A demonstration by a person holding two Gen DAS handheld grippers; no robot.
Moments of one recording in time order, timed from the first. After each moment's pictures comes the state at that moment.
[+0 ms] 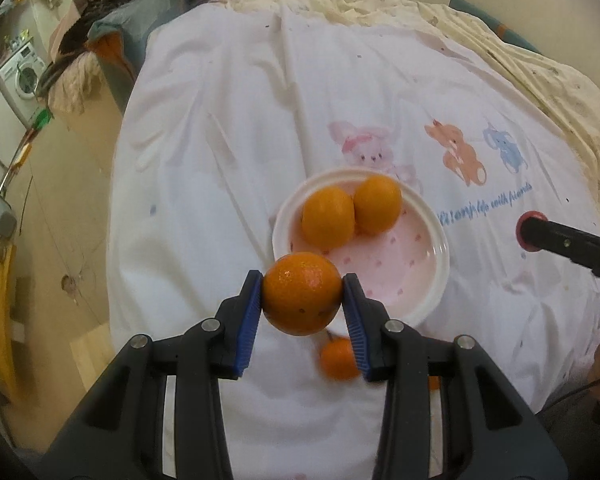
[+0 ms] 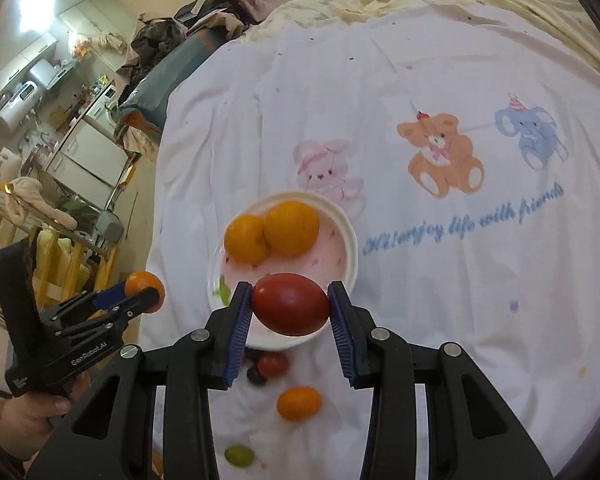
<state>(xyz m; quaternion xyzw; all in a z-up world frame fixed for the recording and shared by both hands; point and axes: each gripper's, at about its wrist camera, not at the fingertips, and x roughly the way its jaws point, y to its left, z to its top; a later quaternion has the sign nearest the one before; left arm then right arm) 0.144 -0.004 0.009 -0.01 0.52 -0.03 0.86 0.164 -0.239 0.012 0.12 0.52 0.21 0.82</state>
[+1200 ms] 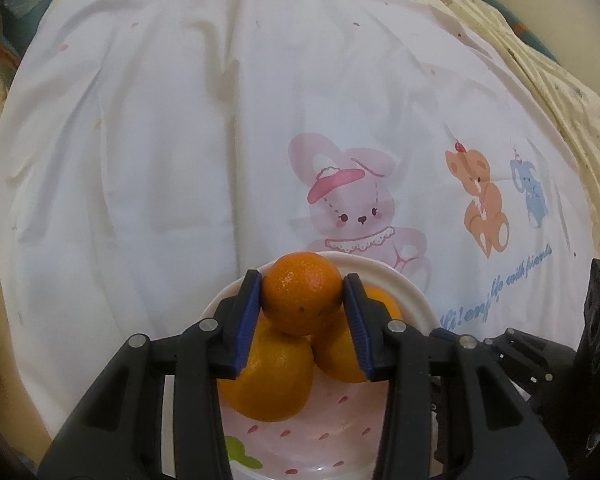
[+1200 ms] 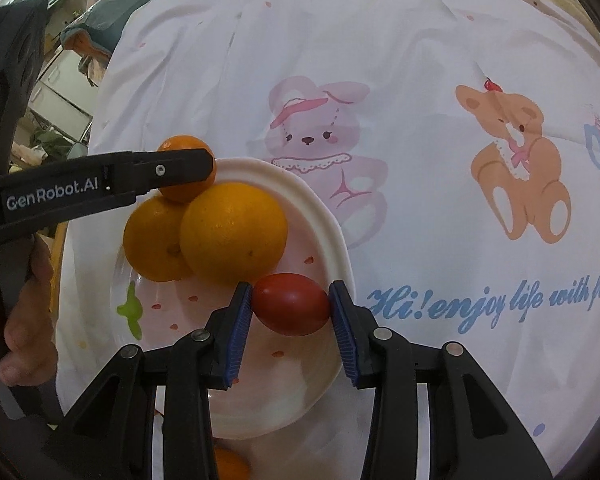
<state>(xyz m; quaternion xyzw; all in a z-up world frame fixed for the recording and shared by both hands) 0.296 -0.042 -0.070 -0.07 0.58 -0.07 0.81 0.245 -0.193 -0.095 0.03 0.59 0.23 0.77</state>
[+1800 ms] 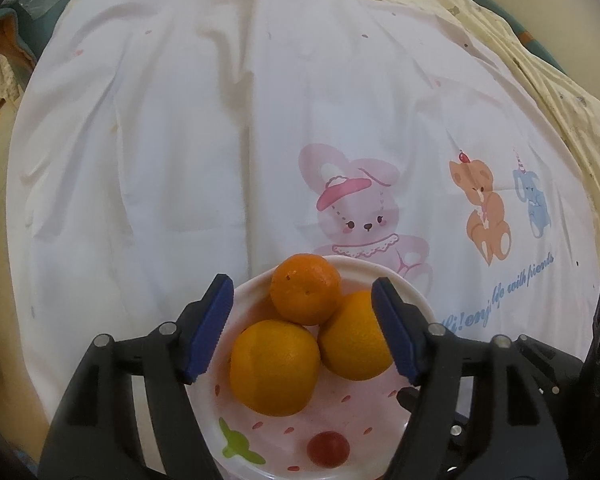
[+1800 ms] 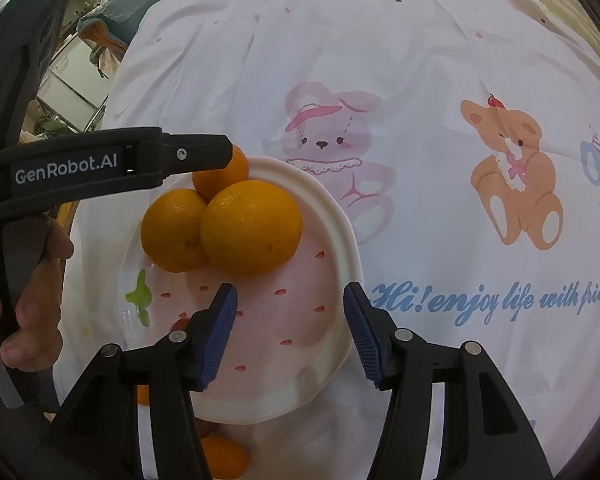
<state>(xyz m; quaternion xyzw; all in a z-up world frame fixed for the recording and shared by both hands) 0.291 -0.037 -0.062 -0.08 0.57 -0.05 0.82 0.236 -0.191 -0.084 0.00 0.58 0.24 0.78</state>
